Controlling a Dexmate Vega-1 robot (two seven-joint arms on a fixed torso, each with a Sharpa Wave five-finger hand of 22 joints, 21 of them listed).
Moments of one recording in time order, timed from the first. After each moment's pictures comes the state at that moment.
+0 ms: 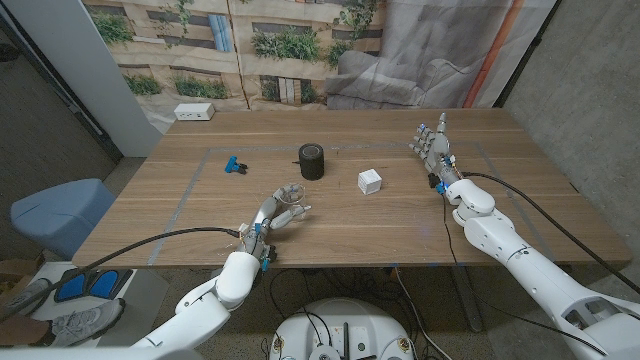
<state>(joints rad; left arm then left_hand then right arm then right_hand) 1.27 0.64 0.47 -1.76 -0.04 -0.12 0.48 0.77 0.01 0.41 -0.18 0.21 0.28 -0.16 0.55 0.18 0.41 -0.21 0.20 0.34 0.23 -0.04 0.19 0.18 -0.06 0.05 0.18 0.17 -0.84 -0.51 -0.37 -1.30 0.65 0.29 0.03 -0.02 0.06 -0.27 0.19 0.33 -0.14 -0.05 0.22 0.34 -0.13 -0.10 0.22 0.41 -0.11 -0.04 0.25 0.55 0.04 0.10 0.25 0.20</state>
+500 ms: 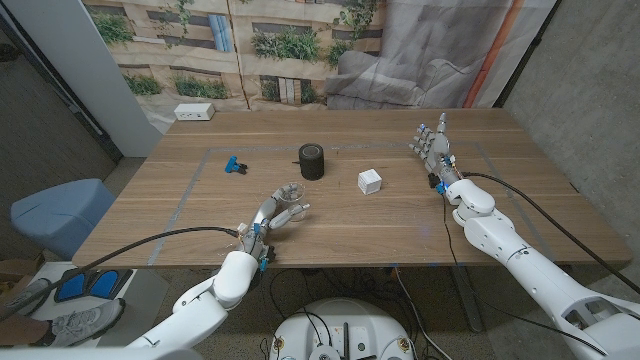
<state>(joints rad) 1.26 0.66 0.47 -1.76 -0.06 -0.12 0.45 0.73 -0.01 0.40 -0.18 0.21 0.21 -0.15 0.47 0.17 0.33 -0.20 0.19 0.30 0.20 -0.04 0.18 0.18 -0.07 0.04 0.18 0.17 -0.84 -0.51 -0.37 -1.30 0.65 0.29 0.03 -0.02 0.06 -0.27 0.19 0.33 -0.14 -0.05 0.22 0.34 -0.13 -0.10 0.22 0.41 -0.11 -0.04 0.25 0.55 0.04 0.10 0.25 0.20</state>
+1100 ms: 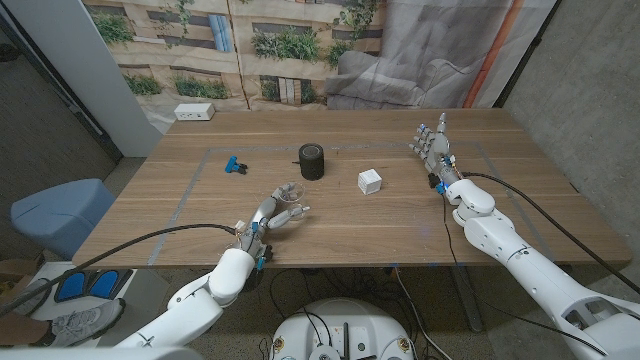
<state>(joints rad) 1.26 0.69 0.46 -1.76 -0.09 -0.10 0.40 0.75 -0.09 0.39 -0.17 0.20 0.08 -0.11 0.36 0.17 0.19 -0.15 0.18 0.24 0.06 -0.04 0.18 0.18 -0.10 0.03 0.18 0.17 -0.84 -0.51 -0.37 -1.30 0.65 0.29 0.03 -0.02 0.06 -0.27 0.19 0.33 -0.14 -0.05 0.22 0.34 -0.13 -0.10 0.22 0.41 -0.11 -0.04 0.25 0.55 0.04 0.10 0.25 0.20</state>
